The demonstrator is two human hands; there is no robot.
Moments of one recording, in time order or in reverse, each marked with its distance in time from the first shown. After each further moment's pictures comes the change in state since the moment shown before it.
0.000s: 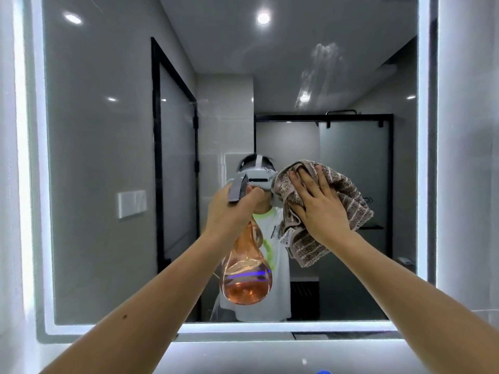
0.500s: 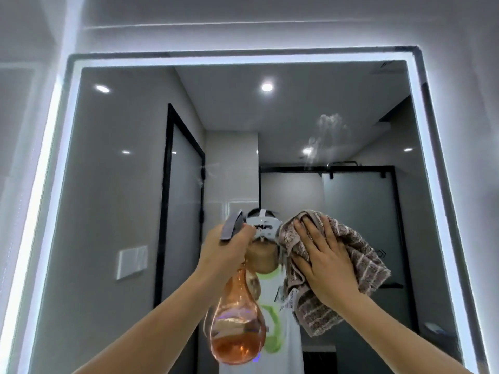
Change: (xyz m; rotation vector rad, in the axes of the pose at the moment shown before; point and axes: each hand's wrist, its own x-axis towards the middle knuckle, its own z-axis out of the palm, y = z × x) left_hand 0.042 0.018 -0.026 -0.065 -0.041 -0.002; right_hand 0.030 -0.011 0.011 -0.008 0.195 -0.021
